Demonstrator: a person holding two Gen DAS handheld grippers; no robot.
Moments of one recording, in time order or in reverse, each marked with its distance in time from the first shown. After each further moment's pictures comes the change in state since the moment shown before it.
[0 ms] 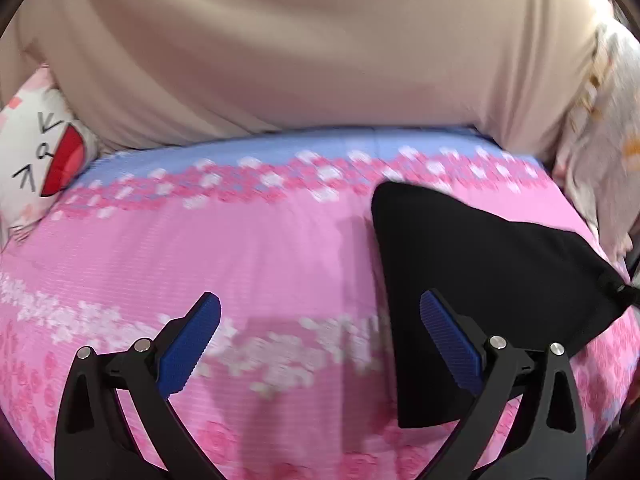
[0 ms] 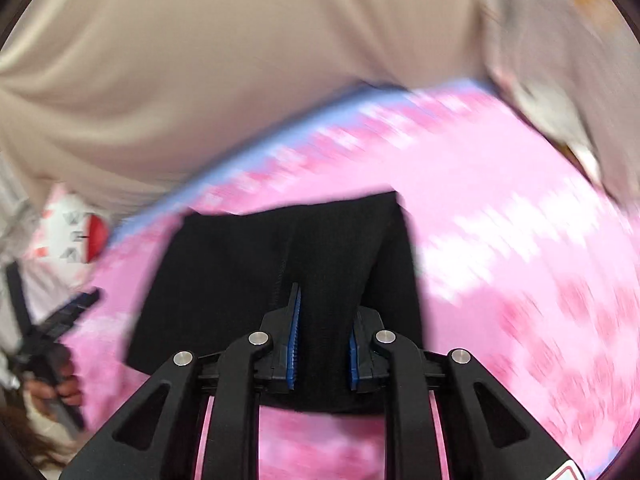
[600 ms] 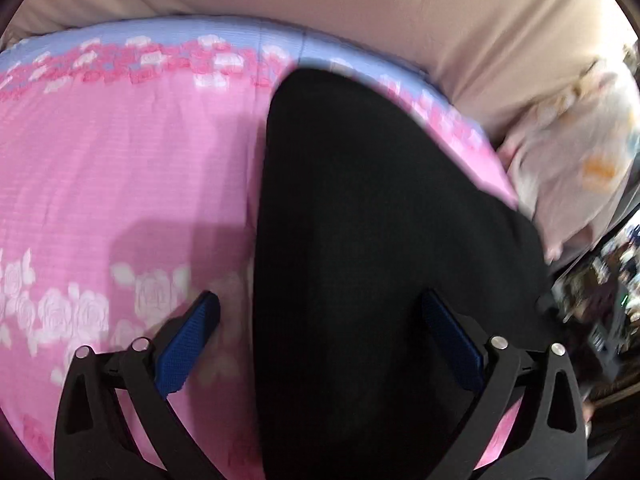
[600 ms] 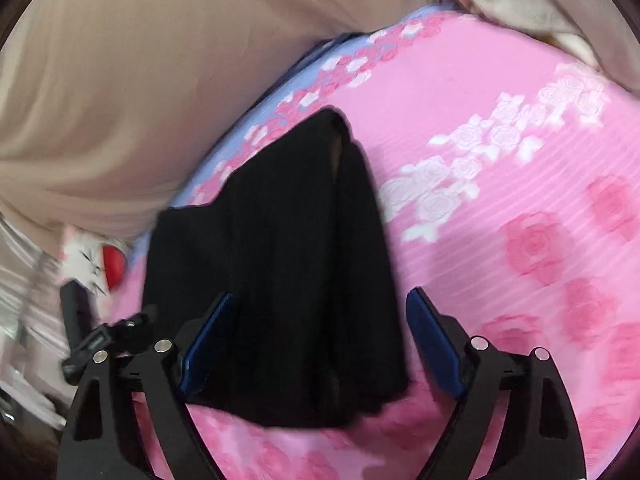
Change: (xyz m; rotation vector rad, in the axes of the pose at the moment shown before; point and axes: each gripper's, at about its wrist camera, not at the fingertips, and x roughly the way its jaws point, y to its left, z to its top) left arm 0.094 -0.027 -0.018 -0.185 0.216 -0.418; right arm 0.040 -0.047 -0.018 0.203 0.037 0.173
